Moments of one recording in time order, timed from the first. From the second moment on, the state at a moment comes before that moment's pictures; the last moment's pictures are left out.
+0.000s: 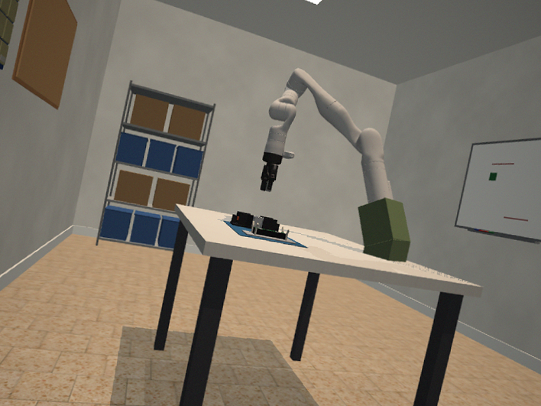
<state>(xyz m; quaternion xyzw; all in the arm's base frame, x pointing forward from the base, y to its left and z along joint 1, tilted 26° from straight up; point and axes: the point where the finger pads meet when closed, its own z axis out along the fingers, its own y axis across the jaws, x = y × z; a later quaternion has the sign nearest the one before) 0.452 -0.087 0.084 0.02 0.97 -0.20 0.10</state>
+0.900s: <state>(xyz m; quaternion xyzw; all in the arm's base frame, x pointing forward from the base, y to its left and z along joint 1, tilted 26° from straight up) 0.465 -0.123 0.061 0.02 0.98 -0.20 0.09</state>
